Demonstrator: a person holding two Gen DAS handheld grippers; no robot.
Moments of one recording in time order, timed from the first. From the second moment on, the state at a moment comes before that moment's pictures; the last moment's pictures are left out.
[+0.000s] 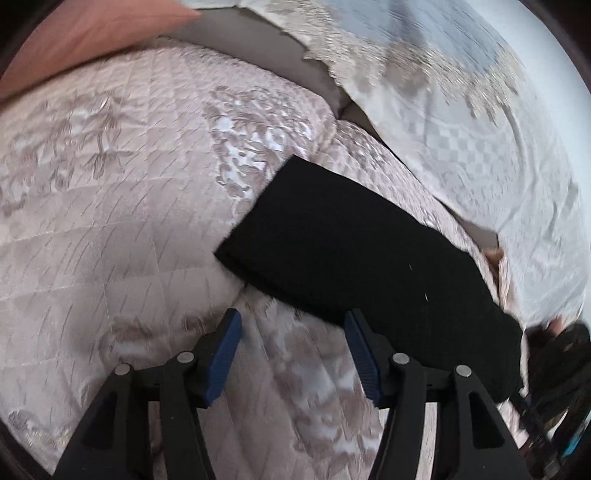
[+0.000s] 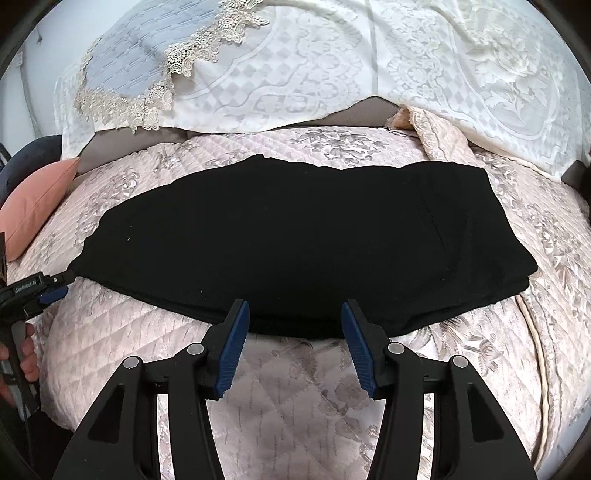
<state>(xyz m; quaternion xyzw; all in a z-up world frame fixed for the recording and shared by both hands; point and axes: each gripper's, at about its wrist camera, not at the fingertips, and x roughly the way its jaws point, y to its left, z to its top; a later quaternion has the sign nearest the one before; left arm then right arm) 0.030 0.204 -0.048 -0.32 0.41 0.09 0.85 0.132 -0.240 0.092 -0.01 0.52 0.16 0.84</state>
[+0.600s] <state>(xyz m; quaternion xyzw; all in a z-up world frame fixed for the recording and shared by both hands) 0.064 0.220 -0.059 -0.36 0.39 0.13 0.84 0.137 -0.241 0.091 -0.01 0.52 0.16 0.84</state>
